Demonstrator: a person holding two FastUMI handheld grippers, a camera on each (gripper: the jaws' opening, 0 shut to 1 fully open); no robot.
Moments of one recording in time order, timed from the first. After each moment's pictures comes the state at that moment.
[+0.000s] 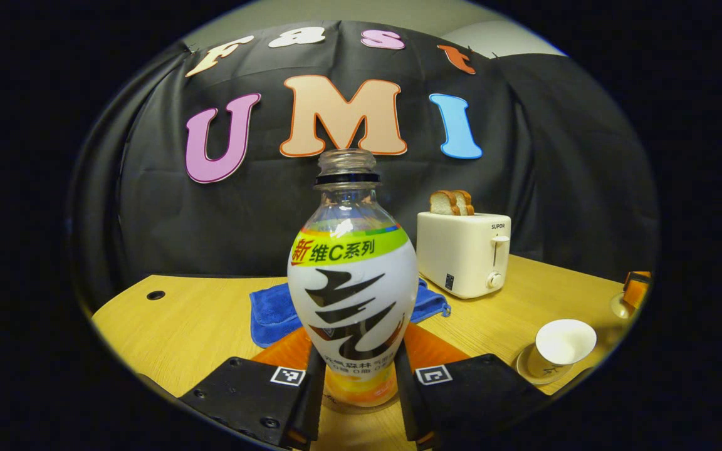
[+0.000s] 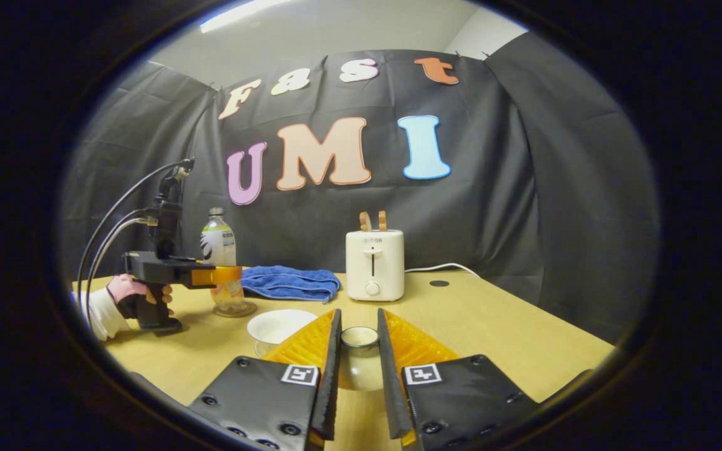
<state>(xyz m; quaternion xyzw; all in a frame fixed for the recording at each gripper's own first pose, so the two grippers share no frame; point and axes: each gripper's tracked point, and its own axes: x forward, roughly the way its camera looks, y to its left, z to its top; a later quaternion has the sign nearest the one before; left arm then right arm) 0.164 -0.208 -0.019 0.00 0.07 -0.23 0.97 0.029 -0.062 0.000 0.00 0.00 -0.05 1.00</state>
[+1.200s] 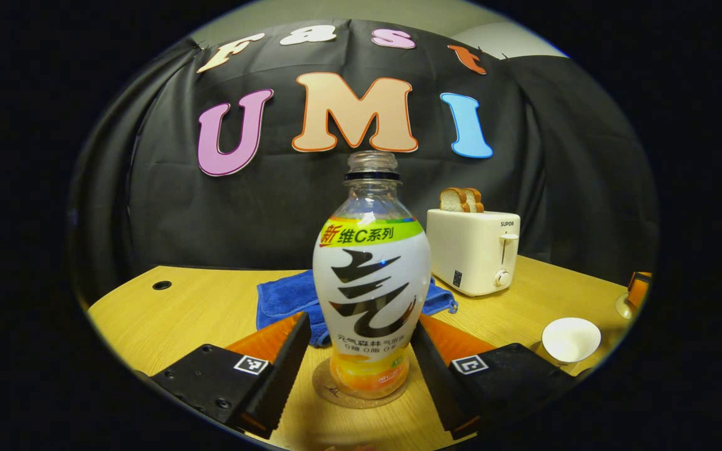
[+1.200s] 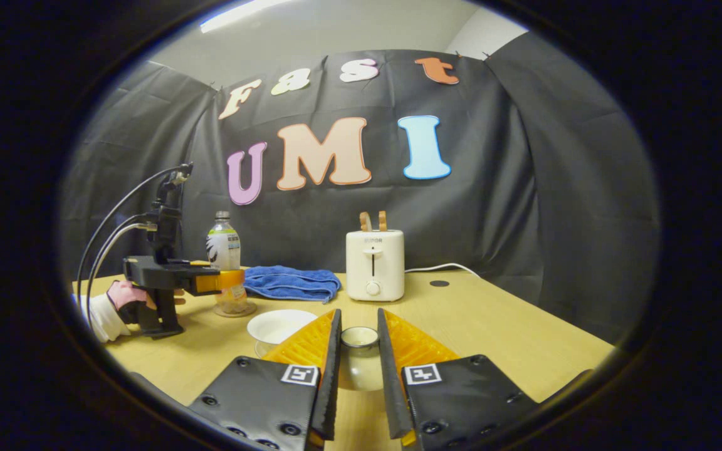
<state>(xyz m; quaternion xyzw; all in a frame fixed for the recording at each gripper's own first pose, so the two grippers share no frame) 0.156 -0.201 -0.022 0.00 0.07 -0.21 0.98 0.030 -0.062 0.000 0.00 0.00 -0.04 1.00</state>
